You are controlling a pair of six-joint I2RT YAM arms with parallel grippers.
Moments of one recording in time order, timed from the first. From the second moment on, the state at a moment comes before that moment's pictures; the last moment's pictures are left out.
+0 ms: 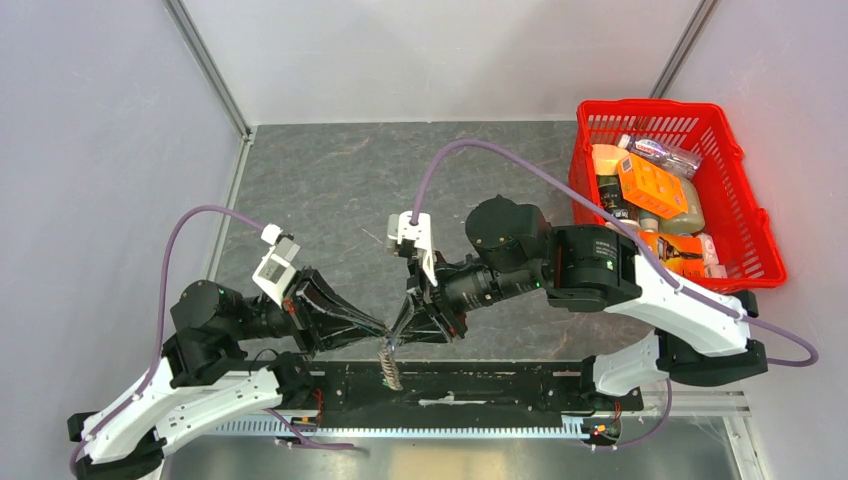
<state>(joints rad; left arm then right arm) -1.01 0.43 0.88 -0.16 0.53 -0.63 1.36 1.41 1.93 -0.92 -0.36 0.24</state>
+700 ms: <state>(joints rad) -1.01 0.39 0.79 -0.02 0.42 -0.66 1.36 1.27 1.76 -0.82 -0.29 0.06</state>
